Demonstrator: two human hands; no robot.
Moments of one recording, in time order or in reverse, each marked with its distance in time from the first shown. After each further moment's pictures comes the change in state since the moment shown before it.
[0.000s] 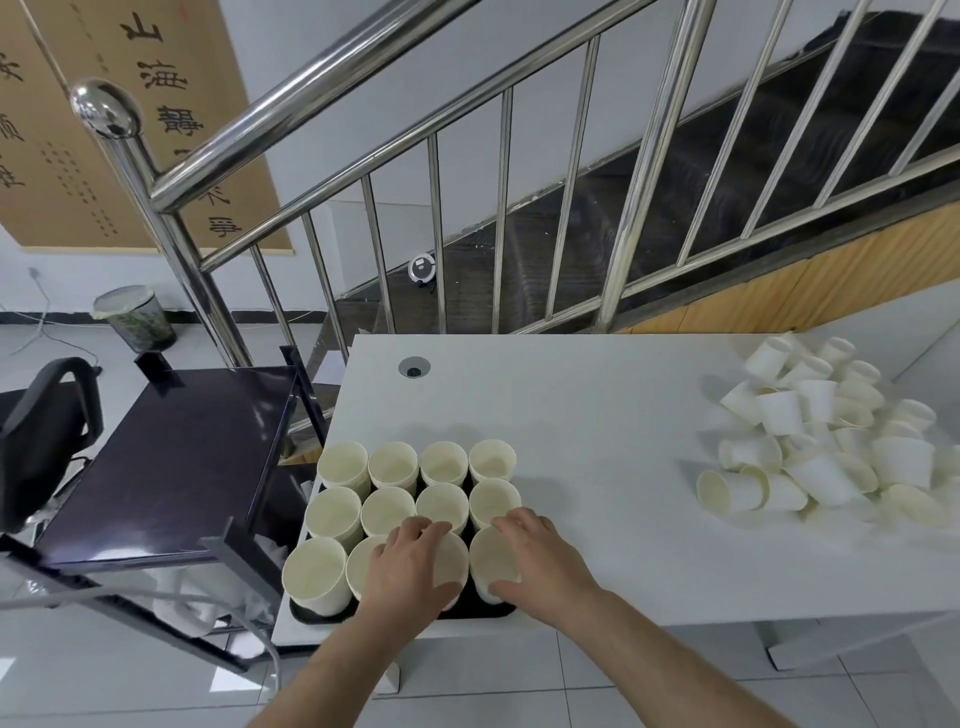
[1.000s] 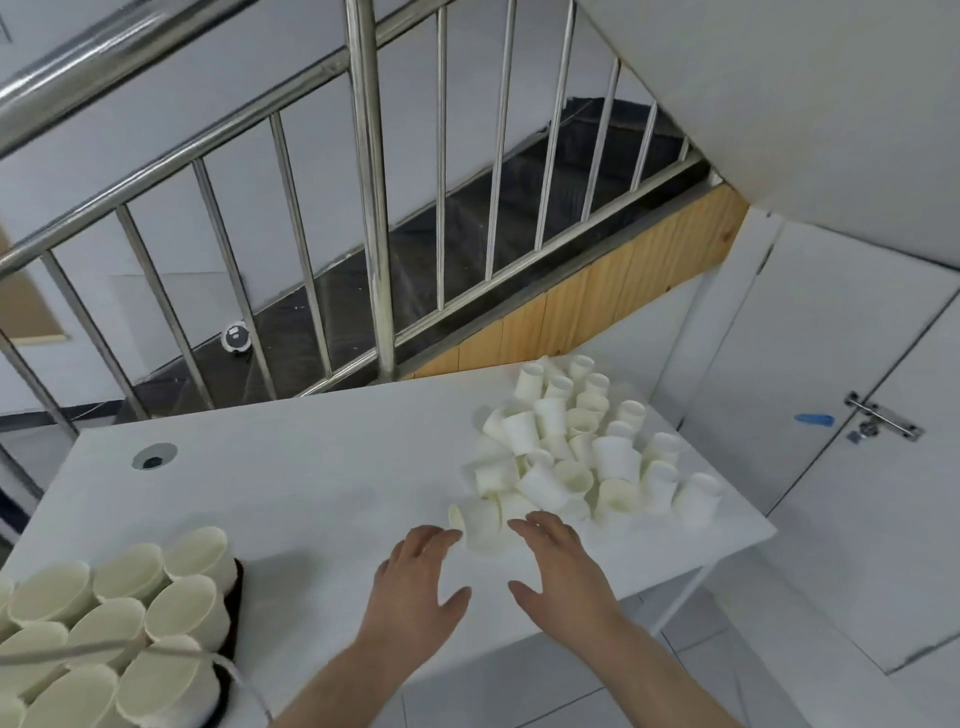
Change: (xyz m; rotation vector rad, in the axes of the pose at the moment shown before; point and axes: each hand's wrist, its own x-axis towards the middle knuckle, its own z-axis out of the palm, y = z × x) left_hand 0.041 0.329 0.080 -0.196 0.077 0.373; right_hand -0.177 0.268 -0.131 0.020 0.346 0.265
